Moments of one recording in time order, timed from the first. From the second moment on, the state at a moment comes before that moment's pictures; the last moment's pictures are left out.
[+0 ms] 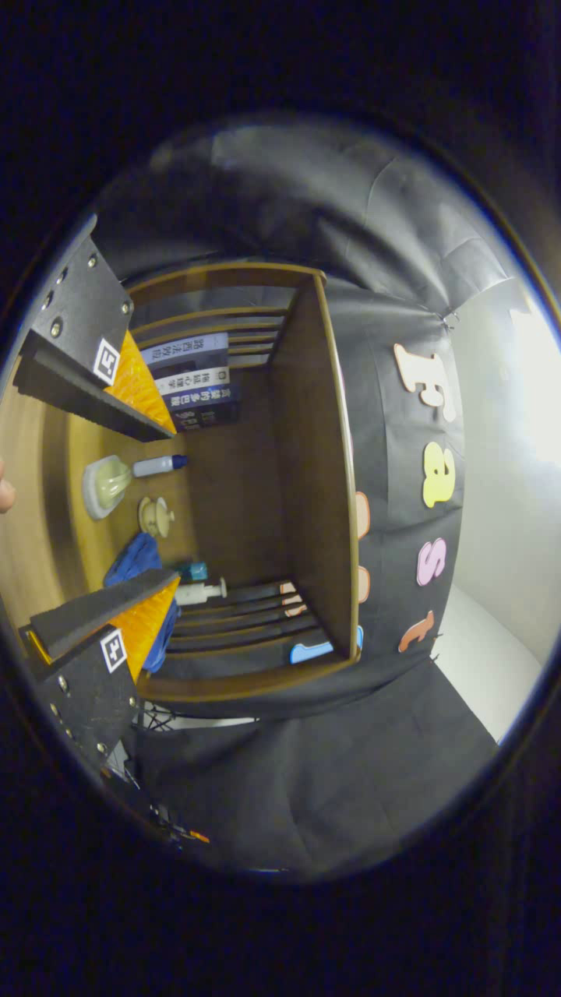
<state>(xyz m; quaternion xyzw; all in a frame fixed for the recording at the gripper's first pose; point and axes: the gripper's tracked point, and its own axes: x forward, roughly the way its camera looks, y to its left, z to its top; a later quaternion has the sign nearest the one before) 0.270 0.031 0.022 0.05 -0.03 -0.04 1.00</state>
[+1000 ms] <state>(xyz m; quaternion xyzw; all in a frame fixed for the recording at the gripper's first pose) 0.113 0.047 -0.156 0.07 0.12 -0.04 0.99</state>
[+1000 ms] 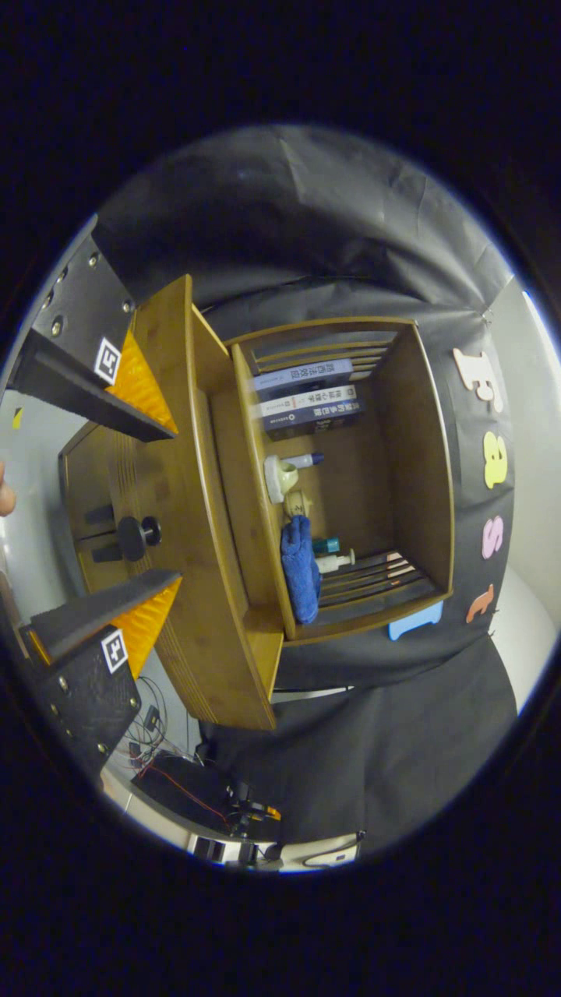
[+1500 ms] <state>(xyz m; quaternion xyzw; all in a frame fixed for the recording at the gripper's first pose) 0.131 0.058 -0.184 0.04 0.16 -0.03 0.99</state>
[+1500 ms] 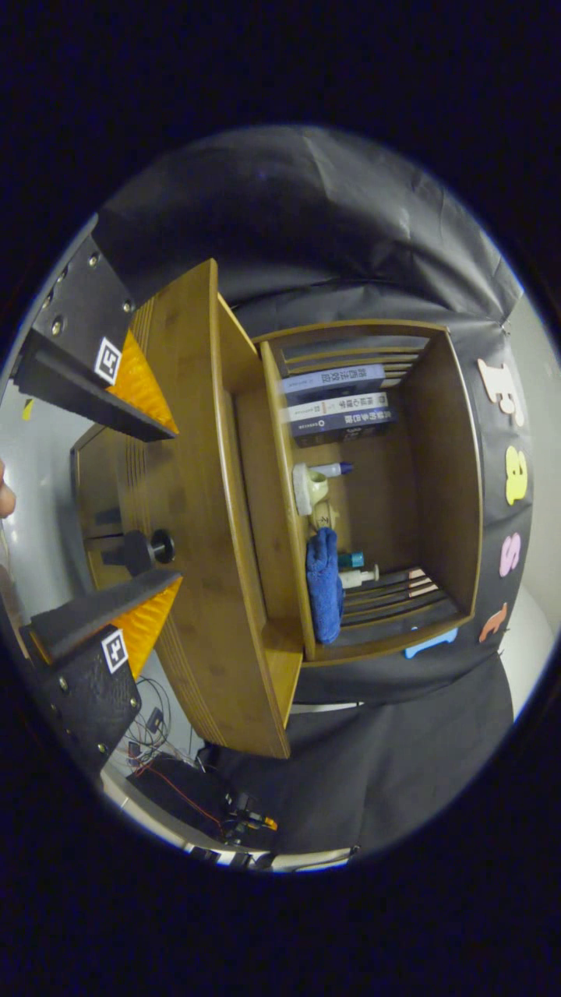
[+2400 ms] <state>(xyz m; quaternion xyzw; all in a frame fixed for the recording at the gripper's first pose) 0.147 0.052 -0.194 0.02 0.17 -0.04 0.98</state>
